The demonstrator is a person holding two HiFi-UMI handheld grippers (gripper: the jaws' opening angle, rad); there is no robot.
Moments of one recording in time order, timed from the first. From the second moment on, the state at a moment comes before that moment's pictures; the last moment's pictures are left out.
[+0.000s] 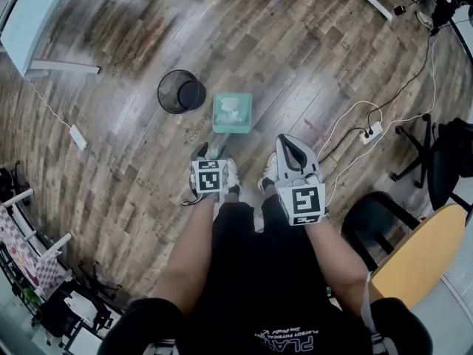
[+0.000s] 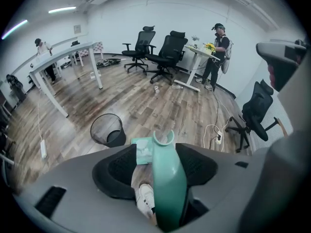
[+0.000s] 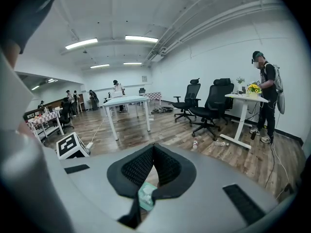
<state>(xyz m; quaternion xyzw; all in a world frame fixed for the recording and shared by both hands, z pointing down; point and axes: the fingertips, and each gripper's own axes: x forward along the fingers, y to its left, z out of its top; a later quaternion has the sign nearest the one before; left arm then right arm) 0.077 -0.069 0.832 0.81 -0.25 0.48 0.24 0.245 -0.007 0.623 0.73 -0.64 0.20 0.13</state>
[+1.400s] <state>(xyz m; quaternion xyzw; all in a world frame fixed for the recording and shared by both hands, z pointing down) 0.065 -0.050 0.833 0.81 -0.29 0.48 0.19 0.243 0.029 0.641 0.73 -0.63 0.23 0.14</state>
